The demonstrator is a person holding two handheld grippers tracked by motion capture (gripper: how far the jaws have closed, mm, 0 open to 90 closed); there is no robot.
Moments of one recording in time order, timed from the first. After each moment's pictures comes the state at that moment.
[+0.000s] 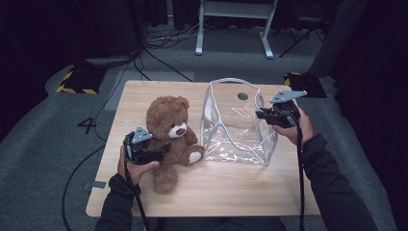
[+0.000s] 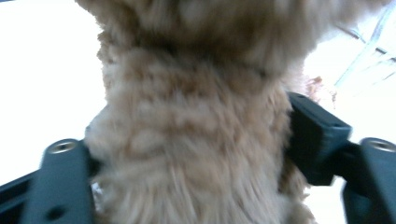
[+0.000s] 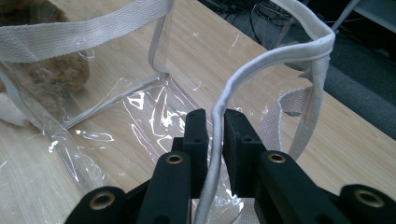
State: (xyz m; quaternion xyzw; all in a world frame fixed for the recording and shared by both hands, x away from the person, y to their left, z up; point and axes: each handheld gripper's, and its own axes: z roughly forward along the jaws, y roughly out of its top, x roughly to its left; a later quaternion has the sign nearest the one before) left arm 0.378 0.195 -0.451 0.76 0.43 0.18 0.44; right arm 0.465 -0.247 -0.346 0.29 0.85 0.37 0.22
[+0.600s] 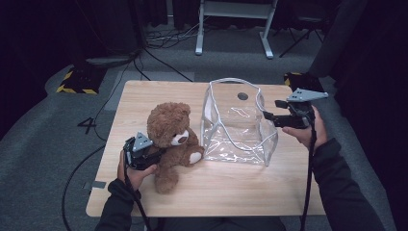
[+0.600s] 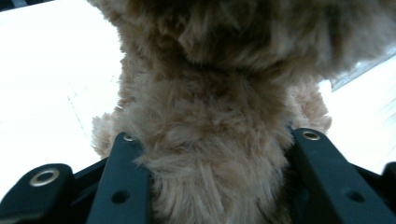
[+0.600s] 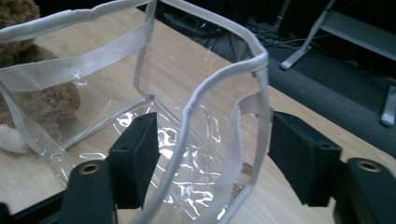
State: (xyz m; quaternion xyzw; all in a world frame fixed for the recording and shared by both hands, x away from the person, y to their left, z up) left arm 0.361 0.198 -0.457 0.77 0.42 0.20 0.43; right arm 0.446 -0.275 -0.327 0.32 0.81 0.41 0.25
